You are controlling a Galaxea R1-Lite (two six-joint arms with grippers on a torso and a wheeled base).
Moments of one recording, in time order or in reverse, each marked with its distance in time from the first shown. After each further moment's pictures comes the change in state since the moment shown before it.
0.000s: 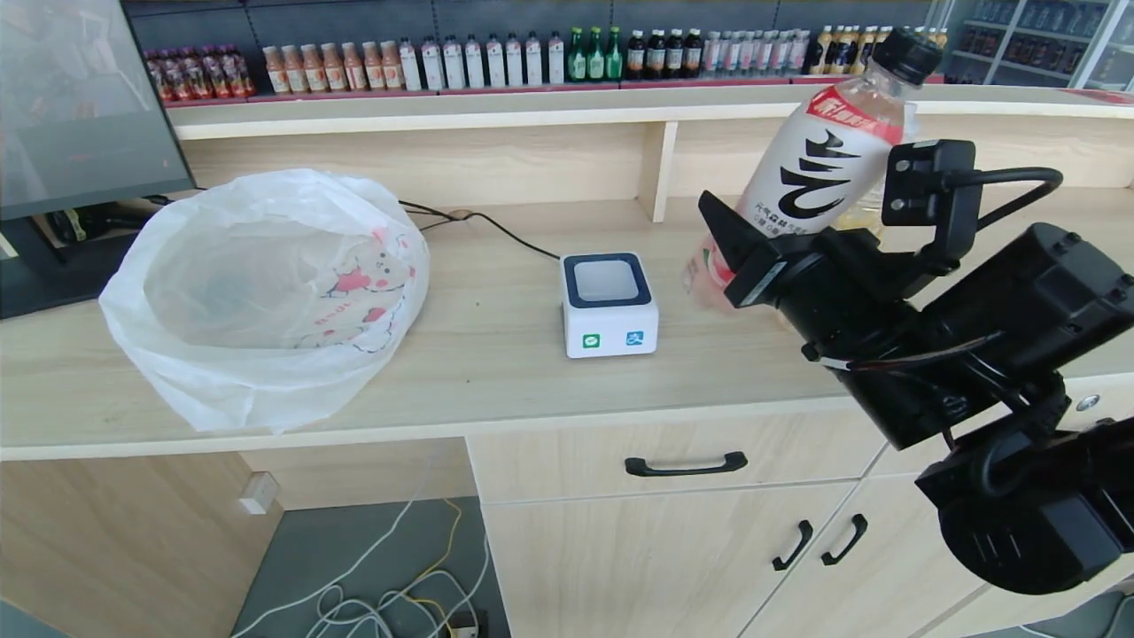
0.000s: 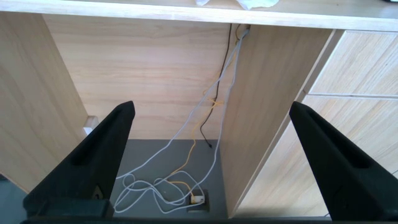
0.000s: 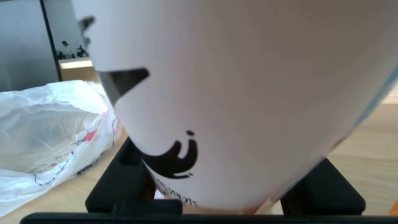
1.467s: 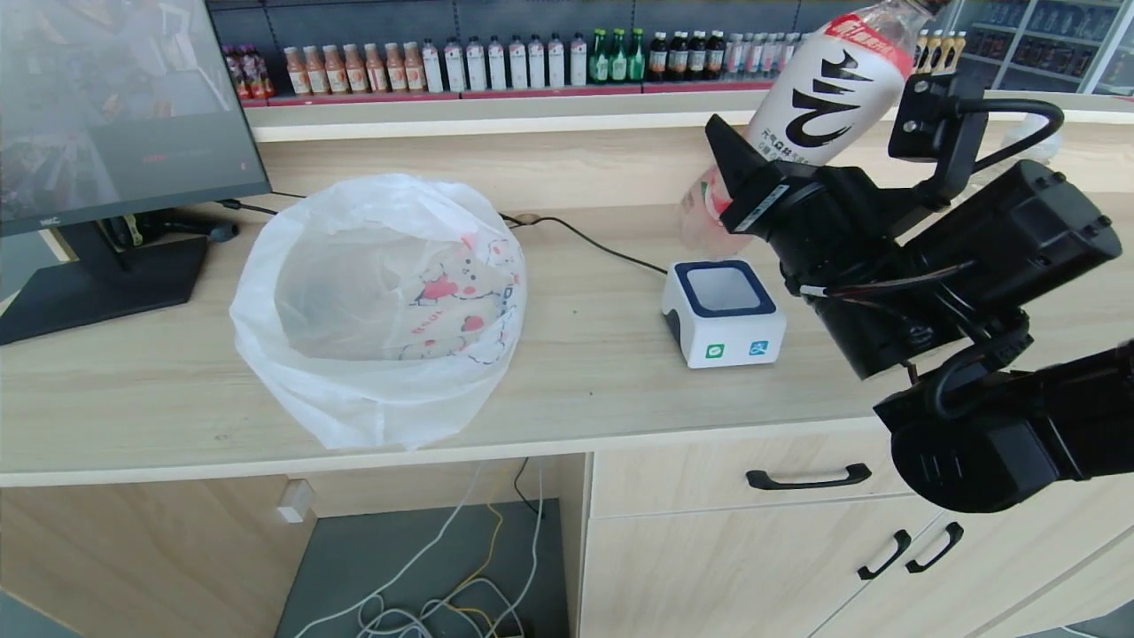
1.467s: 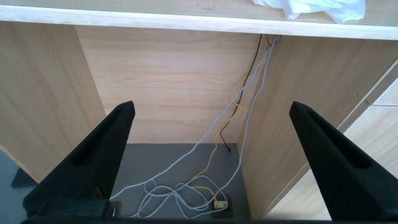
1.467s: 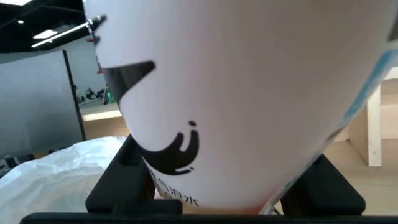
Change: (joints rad) left arm 0.000 0.000 0.000 0.000 0.000 0.000; right arm -0.038 0.061 -0.210 0.023 -0.015 0.114
